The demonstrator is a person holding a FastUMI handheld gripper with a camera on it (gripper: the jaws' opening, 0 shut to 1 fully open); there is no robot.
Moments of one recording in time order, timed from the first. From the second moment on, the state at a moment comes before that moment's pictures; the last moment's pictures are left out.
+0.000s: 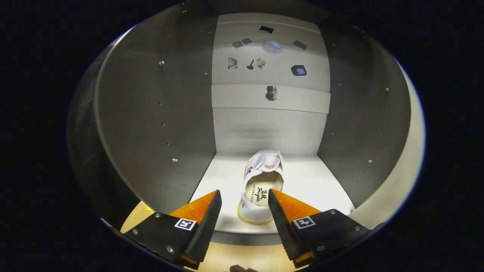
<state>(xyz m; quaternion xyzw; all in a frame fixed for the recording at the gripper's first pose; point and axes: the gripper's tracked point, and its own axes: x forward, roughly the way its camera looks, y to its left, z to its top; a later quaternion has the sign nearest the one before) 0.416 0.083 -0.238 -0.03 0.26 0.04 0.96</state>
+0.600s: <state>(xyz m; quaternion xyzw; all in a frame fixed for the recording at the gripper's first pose) 0.246 0.030 -0.155 0.02 0.23 -0.01 0.97</state>
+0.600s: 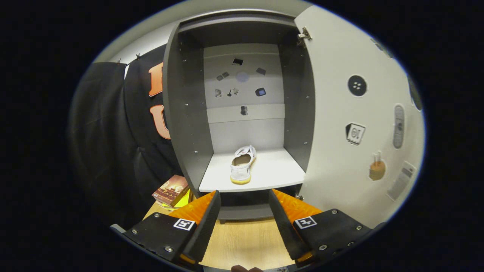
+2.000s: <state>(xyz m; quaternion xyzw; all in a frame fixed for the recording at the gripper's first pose) 0.077 -0.196 -0.068 0.02 0.17 0.03 0.98</state>
